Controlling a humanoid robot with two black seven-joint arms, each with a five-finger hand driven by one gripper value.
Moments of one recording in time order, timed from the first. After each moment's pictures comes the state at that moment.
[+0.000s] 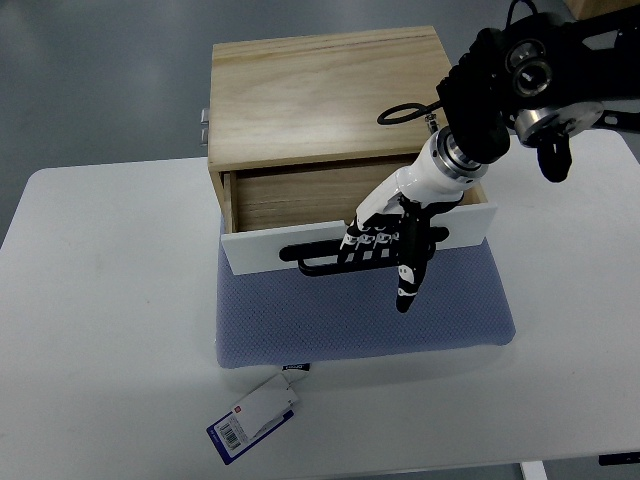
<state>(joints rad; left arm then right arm) -0.07 0.00 -0.08 -0.22 0.00 -0.03 0.12 1.91 -0.48 -0.41 1.55 -0.18 0.55 -0.47</state>
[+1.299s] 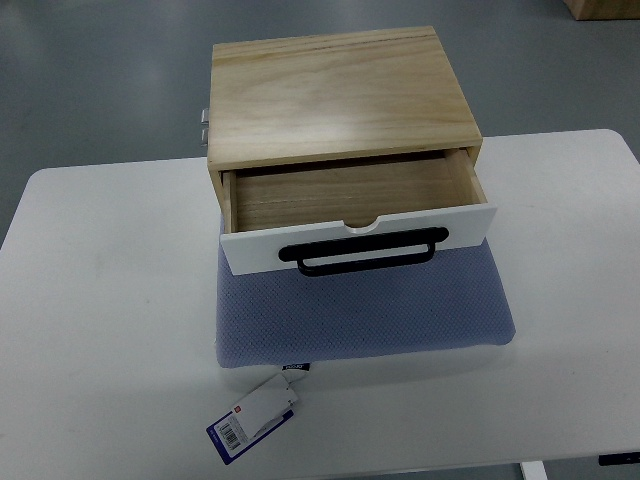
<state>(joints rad) -0.07 0.00 -0.07 -0.22 0.00 -0.03 0.12 1.29 -0.65 0.65 0.90 -0.11 0.28 -0.13</state>
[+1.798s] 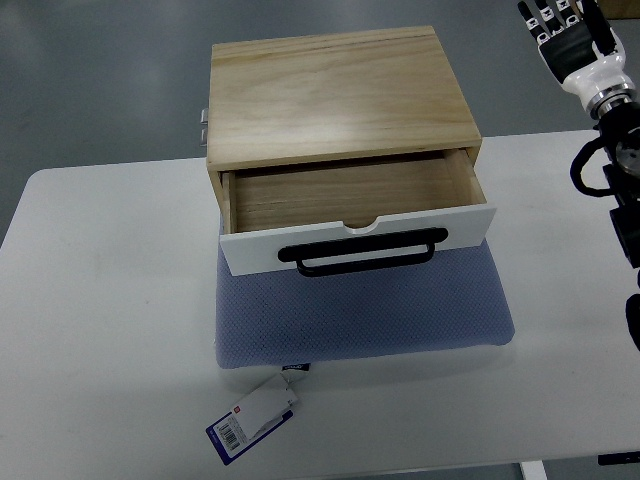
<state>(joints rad) -0.07 0.00 -0.07 -0.22 0.00 -0.02 0.12 0.83 -0.17 1.44 0.51 -0.03 0.41 0.03</state>
